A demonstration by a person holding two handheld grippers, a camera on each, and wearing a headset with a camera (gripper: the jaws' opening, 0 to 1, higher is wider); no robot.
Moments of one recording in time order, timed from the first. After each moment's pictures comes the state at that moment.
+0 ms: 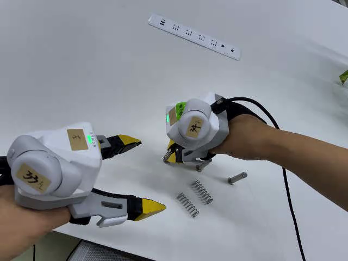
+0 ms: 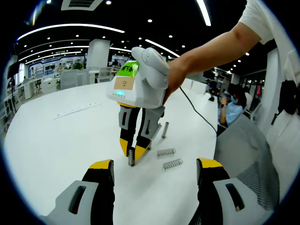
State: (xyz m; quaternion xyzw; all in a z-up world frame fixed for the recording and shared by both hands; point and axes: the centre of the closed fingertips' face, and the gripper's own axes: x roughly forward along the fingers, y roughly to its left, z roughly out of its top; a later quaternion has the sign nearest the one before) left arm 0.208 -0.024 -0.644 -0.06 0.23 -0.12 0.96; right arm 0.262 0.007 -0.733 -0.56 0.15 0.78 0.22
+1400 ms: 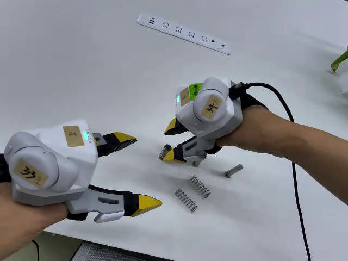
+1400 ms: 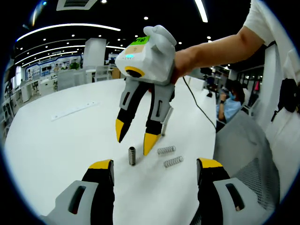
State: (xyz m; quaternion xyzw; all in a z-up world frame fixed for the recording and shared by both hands) left arm 0.210 -0.023 -0.645 -0.05 0.24 -0.13 0.96; right arm 0.261 0.008 -0.689 -0.48 0.17 0.81 0.29
